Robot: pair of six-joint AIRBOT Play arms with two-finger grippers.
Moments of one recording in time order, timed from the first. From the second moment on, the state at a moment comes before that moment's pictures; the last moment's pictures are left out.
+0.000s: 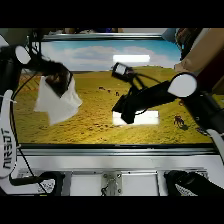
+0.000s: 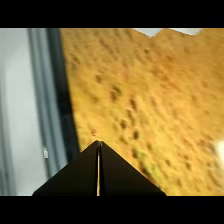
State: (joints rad) left arm -0.12 -1.44 1.77 1.51 -1.15 -1.50; right arm 0.46 -1.15 1.40 -0.94 1.25 0.86
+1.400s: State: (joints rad) left arm -0.20 -1.27 1.24 1.38 -1.25 -1.67; right arm 0.07 -0.91 1.52 -1.32 0.99 1.29
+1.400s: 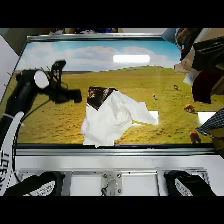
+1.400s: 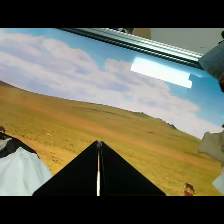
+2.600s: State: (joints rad) left arm -0.21 -1.21 0.94 1.14 -0.96 -1.72; right arm -0.23 -1.00 1.06 -1.29 1.11 1.41
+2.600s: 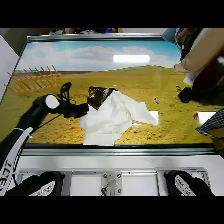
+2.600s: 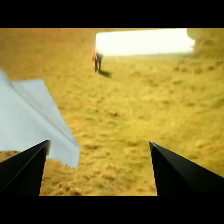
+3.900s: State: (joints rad) left arm -0.06 -0.87 1.42 1.15 -0.99 -1.71; right arm -0.09 -1.06 1.45 -1.12 0.93 1.22
